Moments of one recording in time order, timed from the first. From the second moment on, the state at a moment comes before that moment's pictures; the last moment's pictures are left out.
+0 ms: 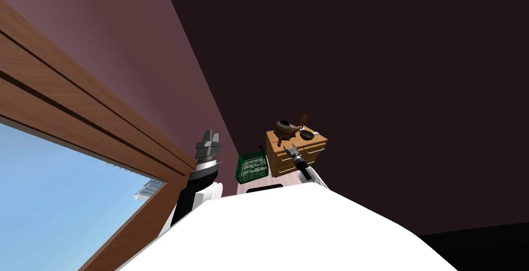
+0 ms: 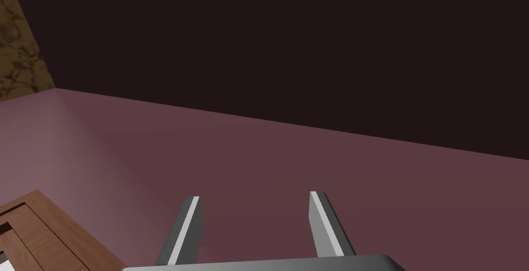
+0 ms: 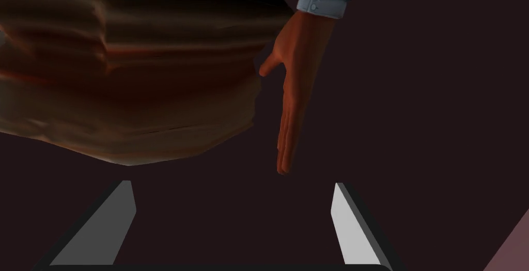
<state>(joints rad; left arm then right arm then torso) 0.53 0.04 -0.04 -2.30 0.08 -0.42 -0.14 0.12 -0.10 -0.23 -1.22 0.65 -0.58 1.00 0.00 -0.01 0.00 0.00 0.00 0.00</state>
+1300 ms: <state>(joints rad) 0.53 0.04 -0.04 -2.30 0.08 -0.42 -0.14 0.03 -0.06 -0.24 -1.15 0.66 -0.56 1.02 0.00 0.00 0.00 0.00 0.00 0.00</state>
